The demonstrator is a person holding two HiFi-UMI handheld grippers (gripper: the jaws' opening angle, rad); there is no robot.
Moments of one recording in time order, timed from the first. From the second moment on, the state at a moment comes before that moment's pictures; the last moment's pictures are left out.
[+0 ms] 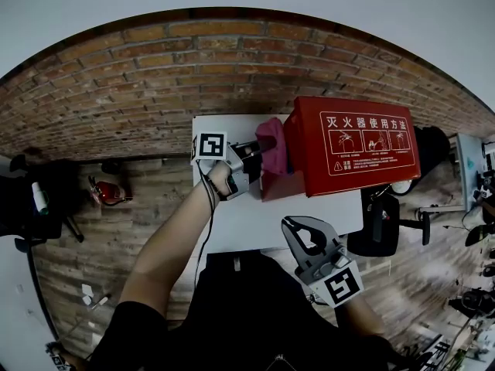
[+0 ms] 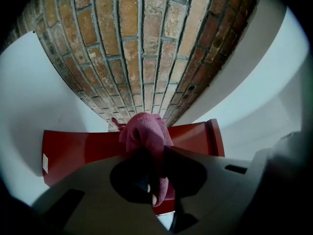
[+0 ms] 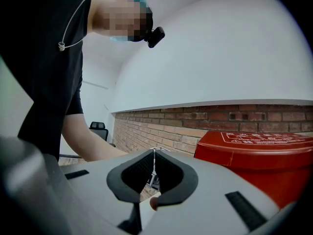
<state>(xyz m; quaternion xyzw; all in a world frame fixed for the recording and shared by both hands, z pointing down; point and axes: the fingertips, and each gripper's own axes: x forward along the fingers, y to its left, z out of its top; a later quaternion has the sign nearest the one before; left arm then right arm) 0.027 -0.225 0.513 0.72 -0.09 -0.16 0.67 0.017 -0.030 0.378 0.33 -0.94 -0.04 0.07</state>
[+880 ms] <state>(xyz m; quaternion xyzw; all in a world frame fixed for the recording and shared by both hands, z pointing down) 0.030 -0.230 0.562 0.71 -0.10 -0.14 0.68 0.020 -0.040 0.384 0.34 -0.93 -0.04 0.09</state>
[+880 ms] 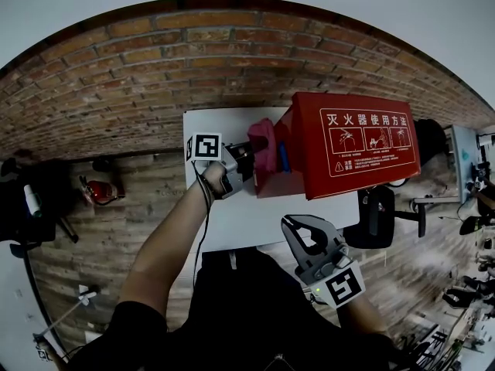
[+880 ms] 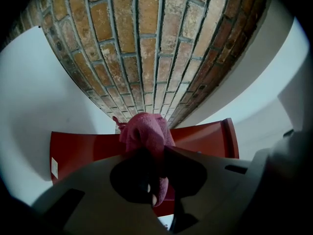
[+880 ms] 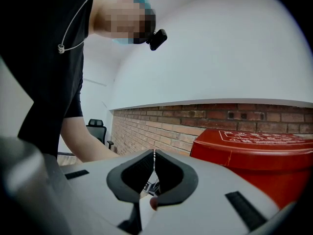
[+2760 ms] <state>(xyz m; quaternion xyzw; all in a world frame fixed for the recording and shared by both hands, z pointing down) 0.031 -0.224 0.743 0.70 -0.24 -0.02 0.67 0.050 -0.041 0.406 0.36 -0.93 -0.01 0.11</state>
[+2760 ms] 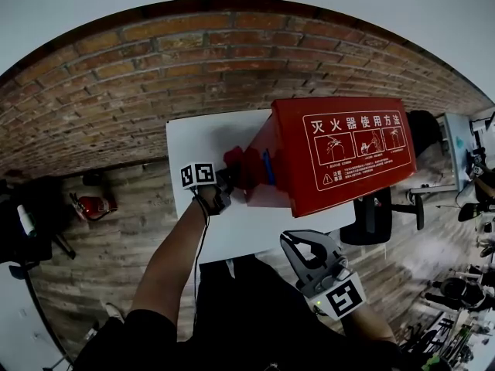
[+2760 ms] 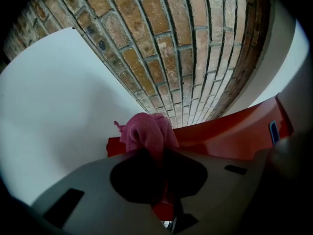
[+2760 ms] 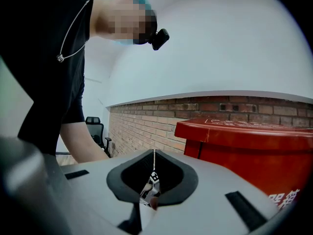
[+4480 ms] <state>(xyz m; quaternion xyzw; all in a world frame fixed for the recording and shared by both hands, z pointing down) 0.037 -0.202 0.861 0.66 -0.34 0.10 0.67 0.065 -0.038 0.439 0.36 -0.93 0.01 0.13</state>
